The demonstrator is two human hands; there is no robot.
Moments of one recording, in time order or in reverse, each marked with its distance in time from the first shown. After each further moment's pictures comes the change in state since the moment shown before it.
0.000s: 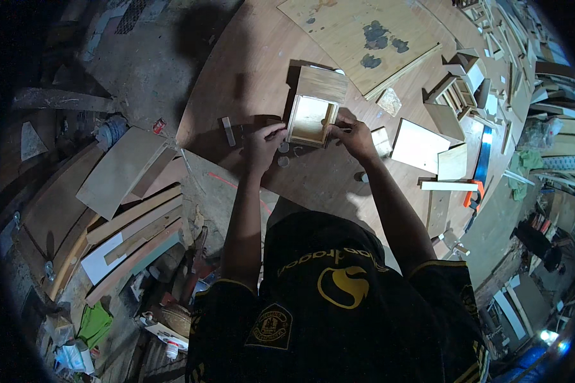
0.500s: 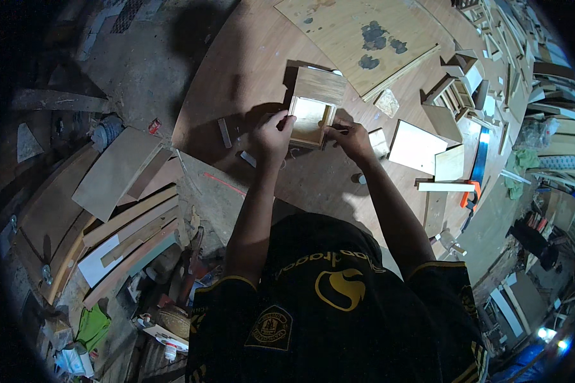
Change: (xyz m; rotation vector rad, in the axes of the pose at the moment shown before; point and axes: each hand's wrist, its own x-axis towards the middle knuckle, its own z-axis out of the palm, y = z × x) left_hand 0.023 0.000 0.040 0.156 0.285 0.209; right_hand 0.004 0.007 0.000 -0.097 -0.002 -0.020
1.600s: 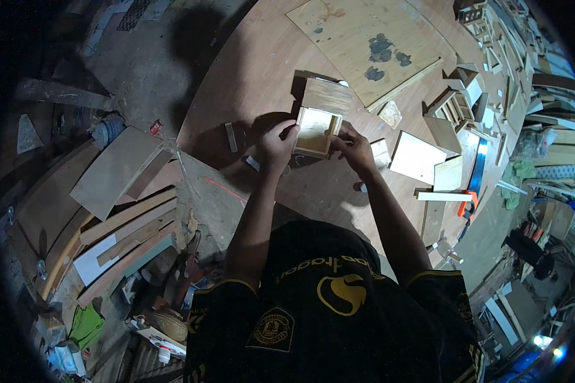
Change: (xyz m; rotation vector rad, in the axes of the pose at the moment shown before) left_hand -0.006 -0.007 -0.009 -0.185 -0.016 -0.076; right_hand -0.009 -0.009 0.008 0.105 0.005 0.102
